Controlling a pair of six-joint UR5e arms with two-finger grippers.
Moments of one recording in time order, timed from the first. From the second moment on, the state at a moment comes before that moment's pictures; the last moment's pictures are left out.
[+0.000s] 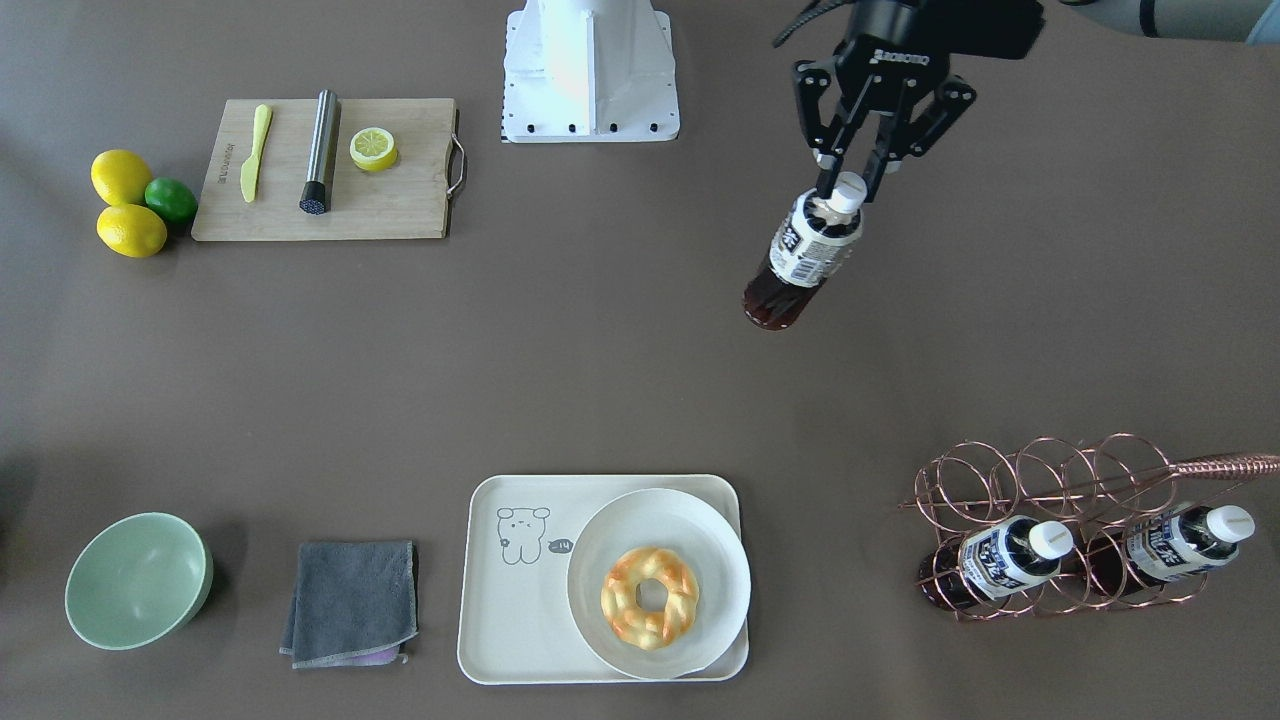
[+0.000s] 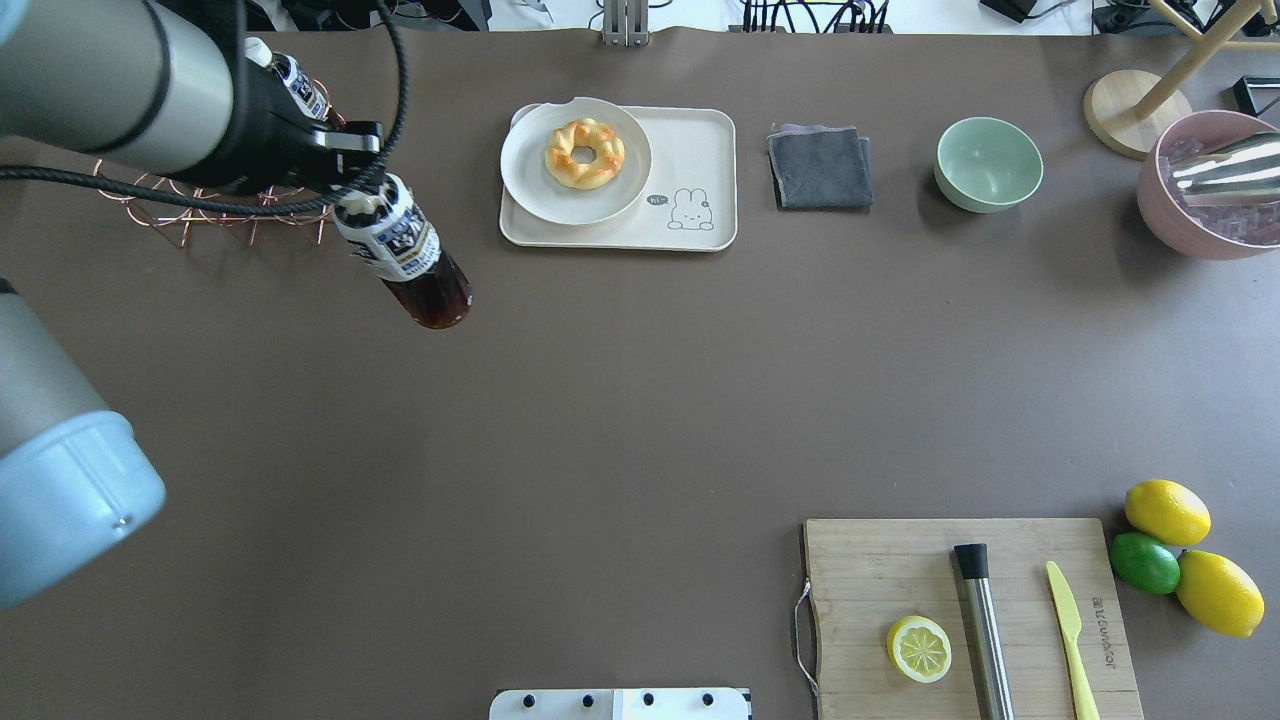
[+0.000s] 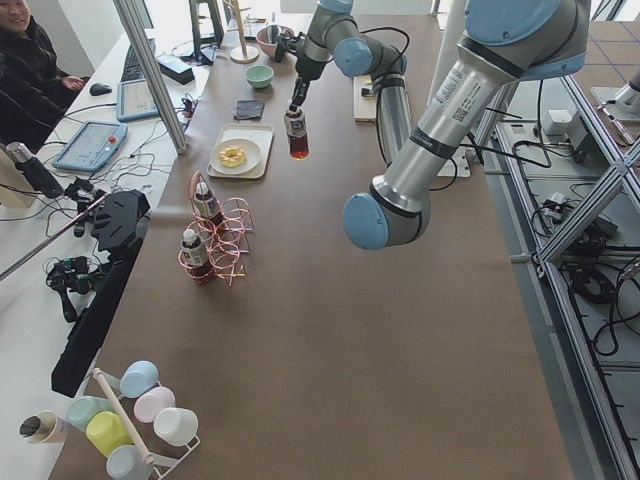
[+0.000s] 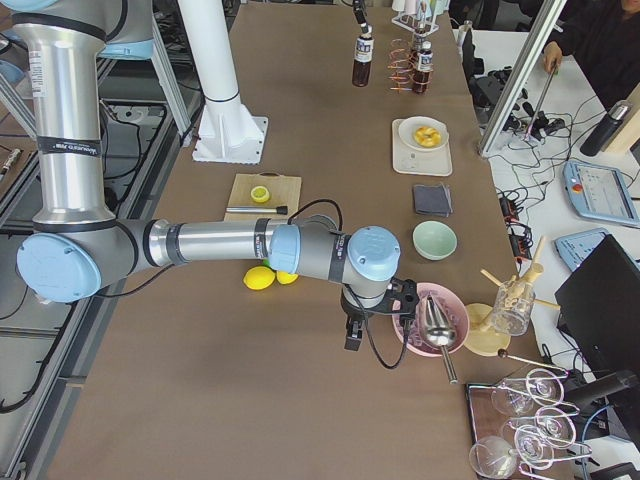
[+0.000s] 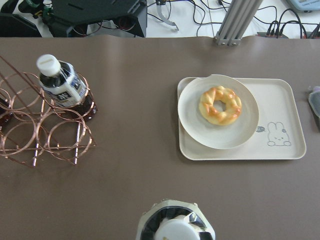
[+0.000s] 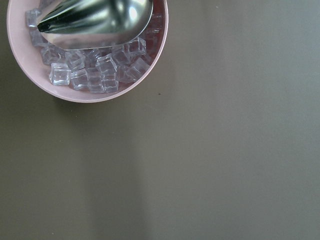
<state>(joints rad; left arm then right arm) -0.80 -2.22 -2.22 -1.22 -1.81 -1.05 1.66 -1.57 1.68 -1.79 2.37 -0.01</state>
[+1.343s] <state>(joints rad) -0.36 -2.41 -1.96 -1.26 -1.42 -1.29 1.66 -1.57 1.71 -1.79 2.38 -0.01</state>
